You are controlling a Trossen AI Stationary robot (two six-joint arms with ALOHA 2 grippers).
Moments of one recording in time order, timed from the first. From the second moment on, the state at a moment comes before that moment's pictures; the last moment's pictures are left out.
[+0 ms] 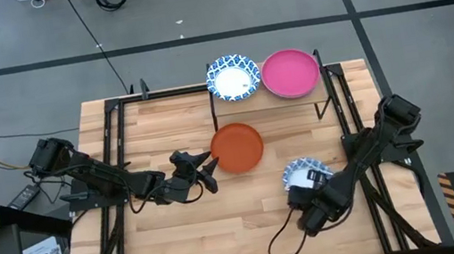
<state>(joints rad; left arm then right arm) -0.36 1.47 0.67 0.43 -0.98 -0.67 0.69 1.72 1.15 -0.96 0.25 1.13</state>
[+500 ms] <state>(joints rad) -0.36 1.47 0.67 0.46 -0.96 -0.71 0.56 1.72 1.24 -0.77 0.32 0.46</state>
